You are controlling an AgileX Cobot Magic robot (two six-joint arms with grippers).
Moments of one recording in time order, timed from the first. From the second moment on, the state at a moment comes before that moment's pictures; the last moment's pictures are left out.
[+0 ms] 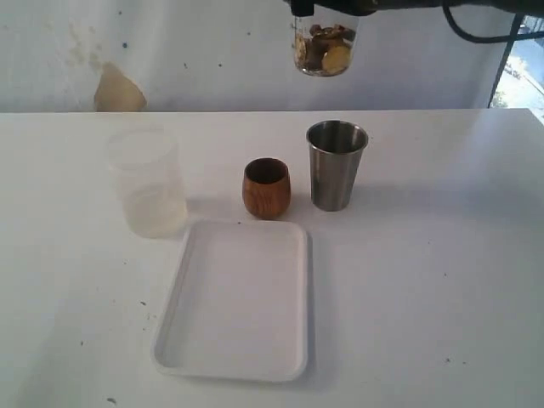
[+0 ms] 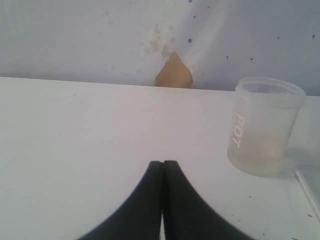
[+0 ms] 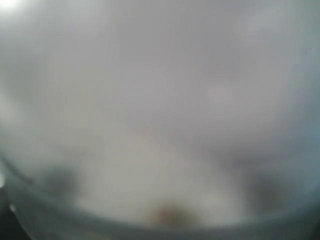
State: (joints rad) left arm 0.02 0.00 -0.01 -0.04 0.23 -0.02; right arm 0.28 1.72 -1.51 0.19 0.16 -0.14
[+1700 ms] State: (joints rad) left arm 0.02 0.00 -0.01 -0.04 0.23 -0.02; right arm 0.46 1.93 -0.83 -0.75 -0.87 0.51
